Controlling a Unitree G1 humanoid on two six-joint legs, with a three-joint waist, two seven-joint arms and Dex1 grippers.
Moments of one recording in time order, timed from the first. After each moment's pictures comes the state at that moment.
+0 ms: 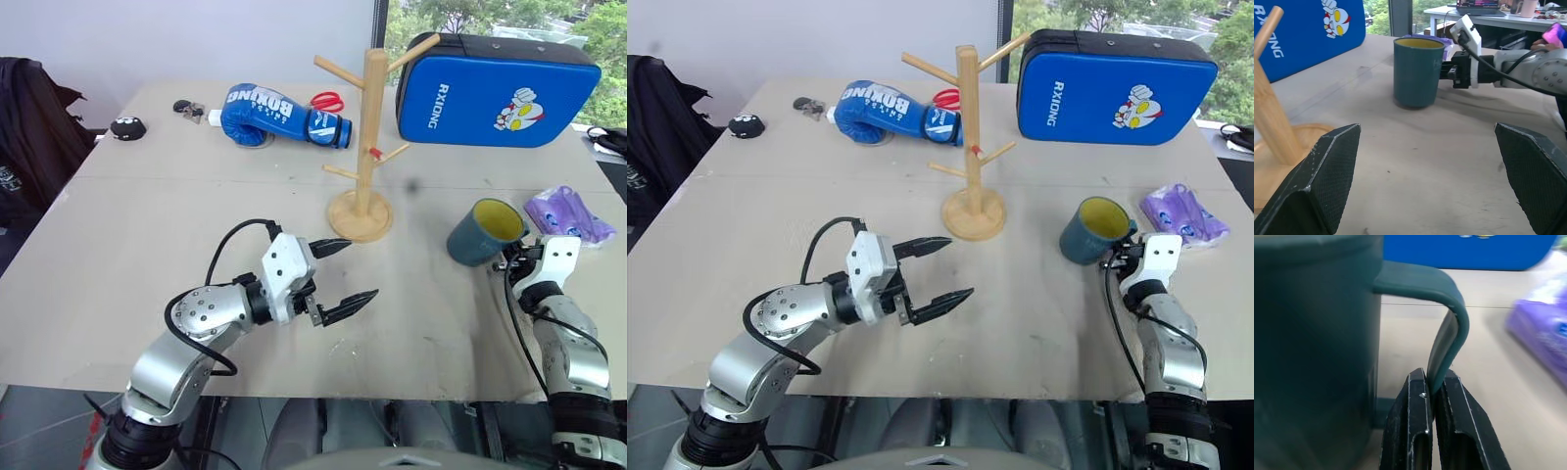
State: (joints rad) left arm -0.09 0.57 -0.10 -0.62 -0.48 0.43 -0.73; right arm -0.11 -0.34 -0.26 0.07 0.33 0.10 0.37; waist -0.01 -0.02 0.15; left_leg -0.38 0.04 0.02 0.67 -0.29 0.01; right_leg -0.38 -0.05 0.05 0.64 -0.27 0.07
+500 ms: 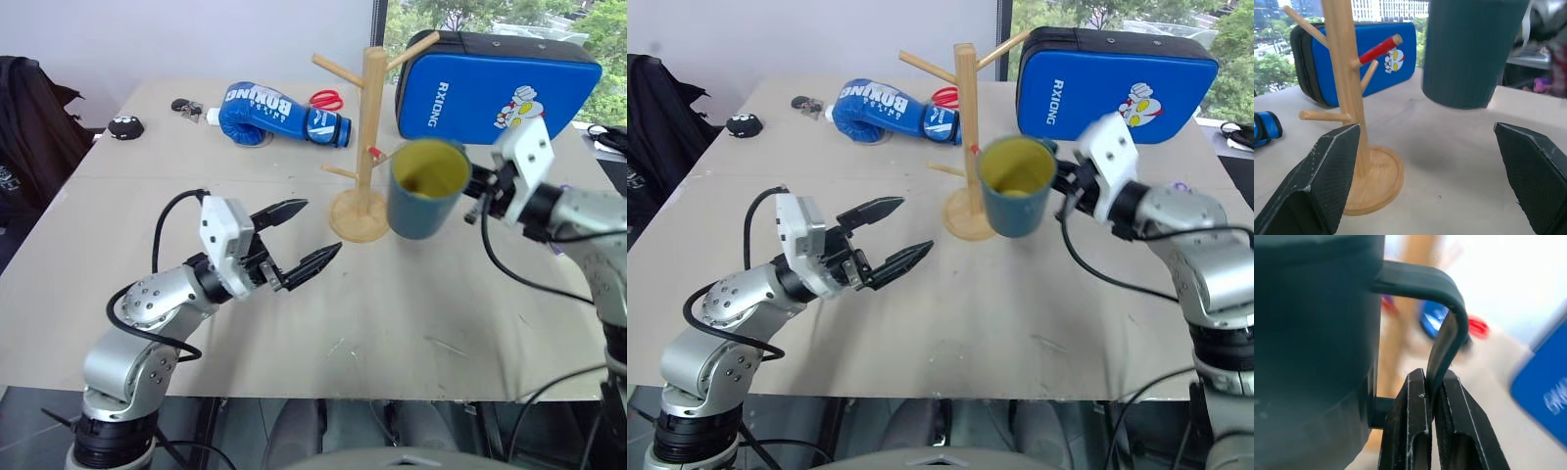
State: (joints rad) left arm -0.07 0.59 0.16 -0.63 -0.68 0.45 -0.70; right arm -0.66 -0.70 0.01 -0.46 0.52 0.81 0.60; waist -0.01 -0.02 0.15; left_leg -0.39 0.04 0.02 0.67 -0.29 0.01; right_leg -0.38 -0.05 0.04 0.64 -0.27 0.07
